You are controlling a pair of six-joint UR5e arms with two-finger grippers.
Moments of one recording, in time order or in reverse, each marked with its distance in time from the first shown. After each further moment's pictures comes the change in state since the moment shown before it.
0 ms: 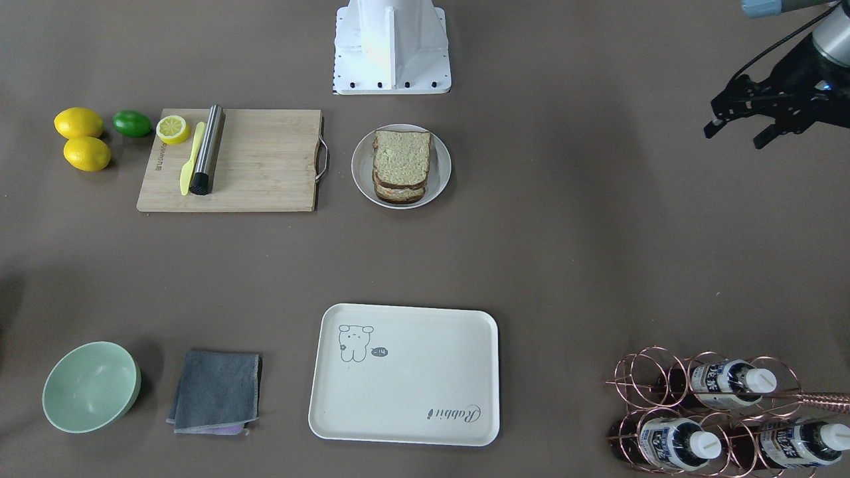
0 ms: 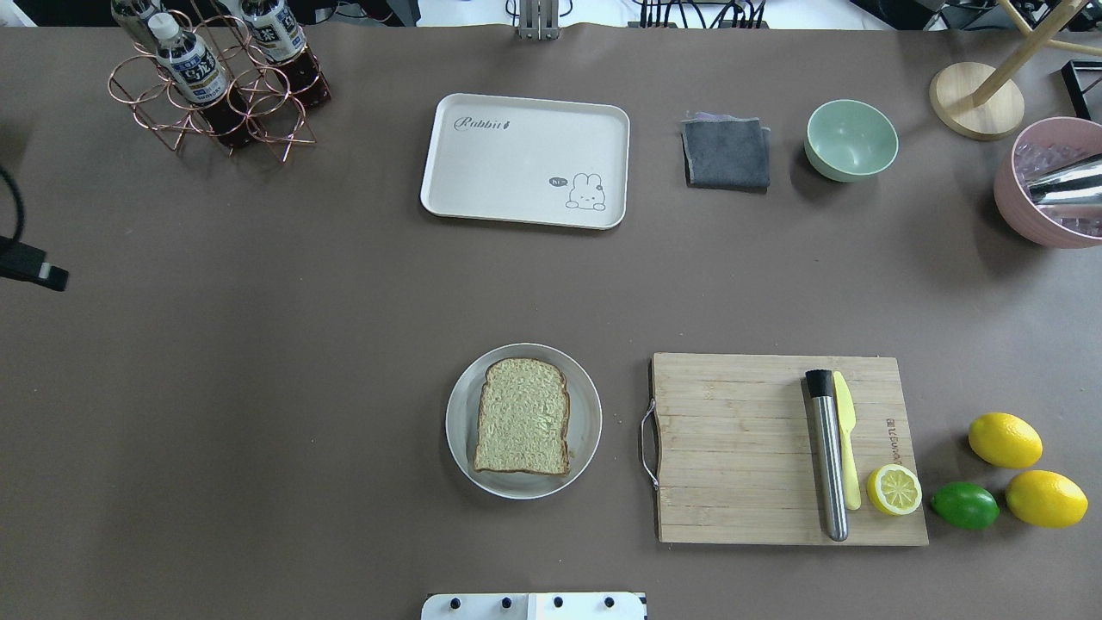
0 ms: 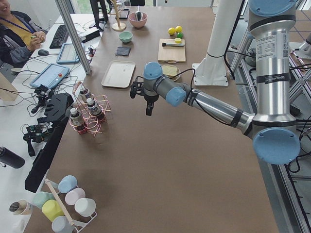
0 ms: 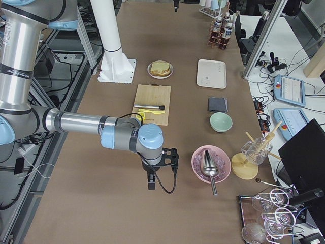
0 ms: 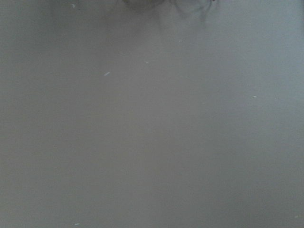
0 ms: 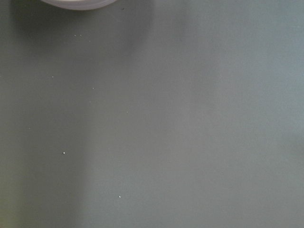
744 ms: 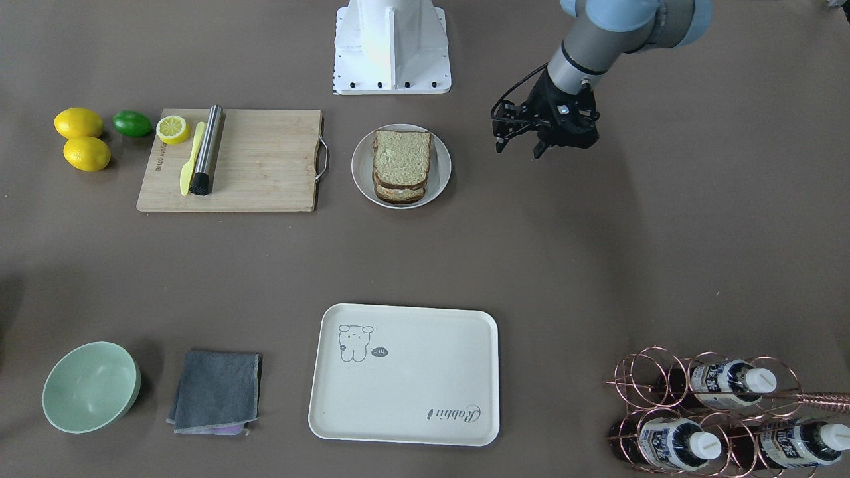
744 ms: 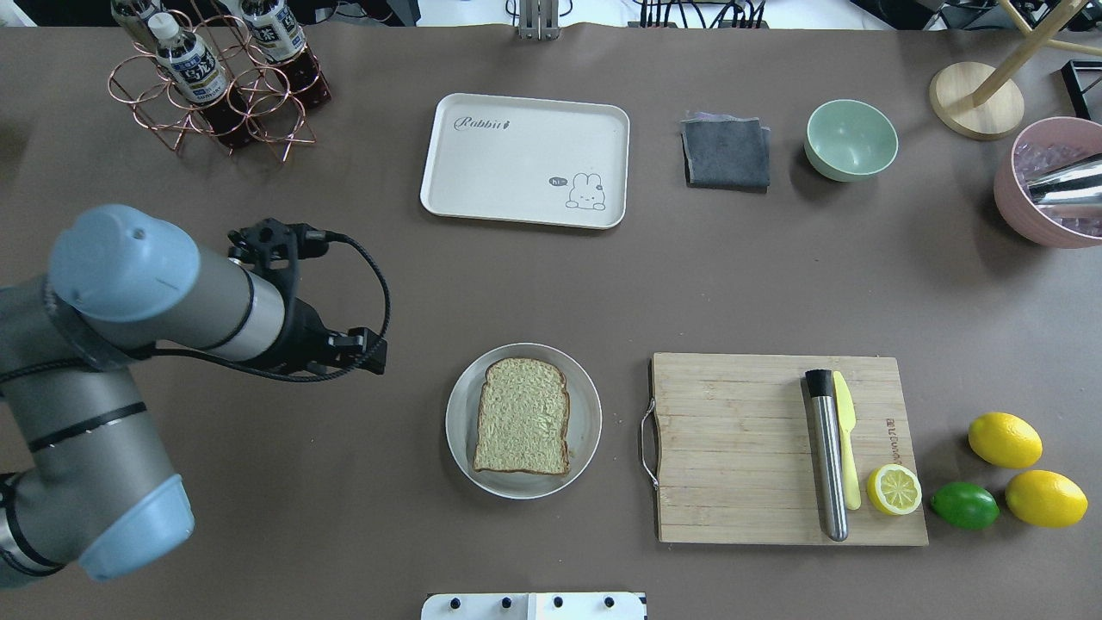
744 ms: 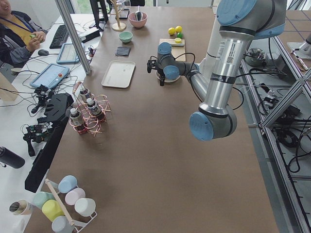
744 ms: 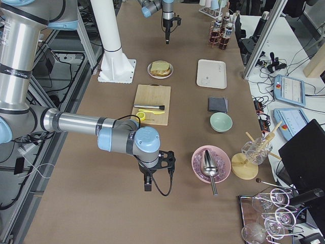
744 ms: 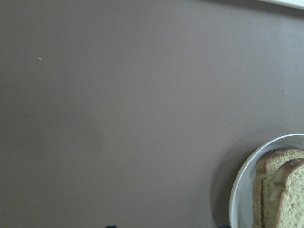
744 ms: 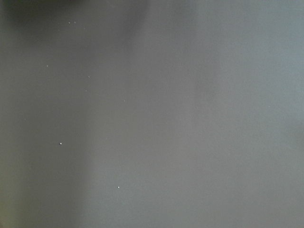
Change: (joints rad) left arm 0.544 -0.362 0.095 0.001 0.377 -0.523; right arm 0.005 -0.022 -0.004 0.002 0.008 -0.001
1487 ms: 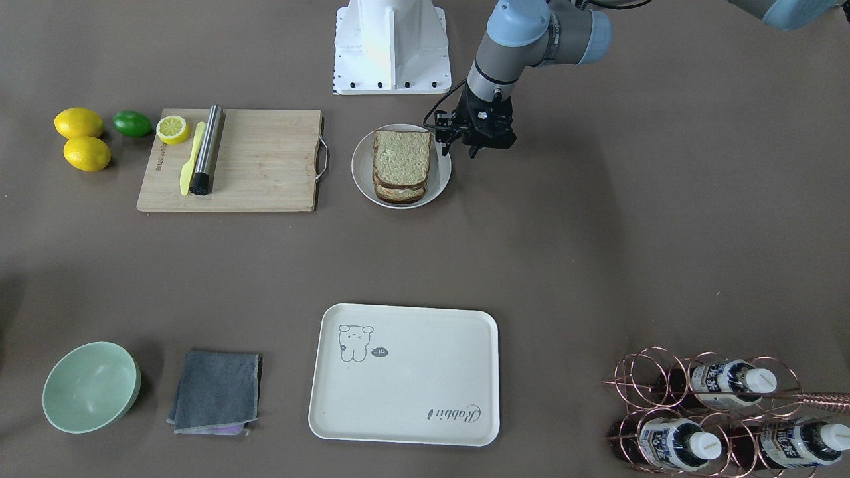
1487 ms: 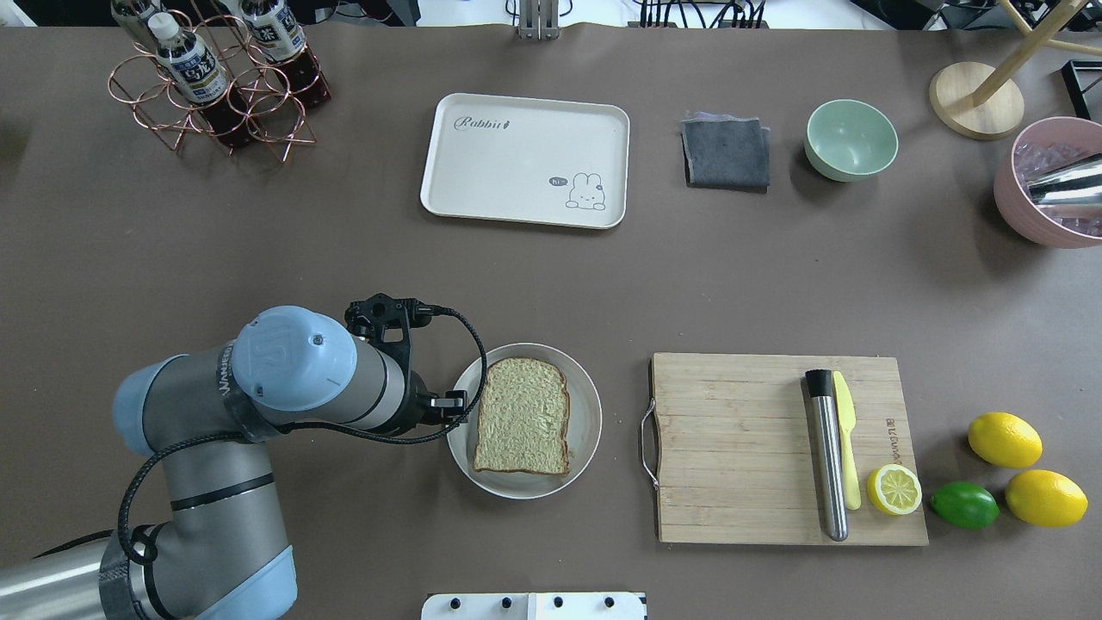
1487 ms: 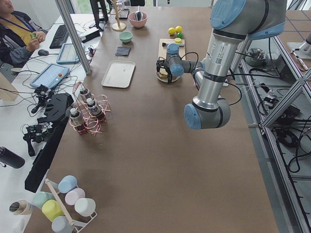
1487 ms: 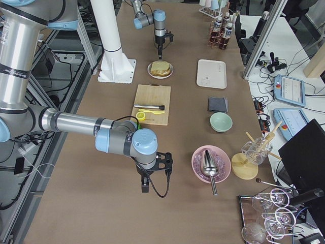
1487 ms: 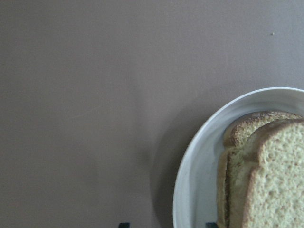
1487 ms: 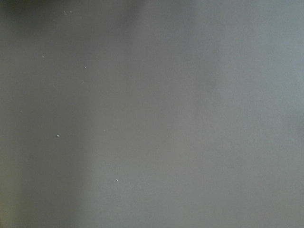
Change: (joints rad) left arm 0.149 -0.130 0.144 -0.006 0.123 -0.098; right arm 0.000 -0.018 -0.001 0.005 0.003 -0.002
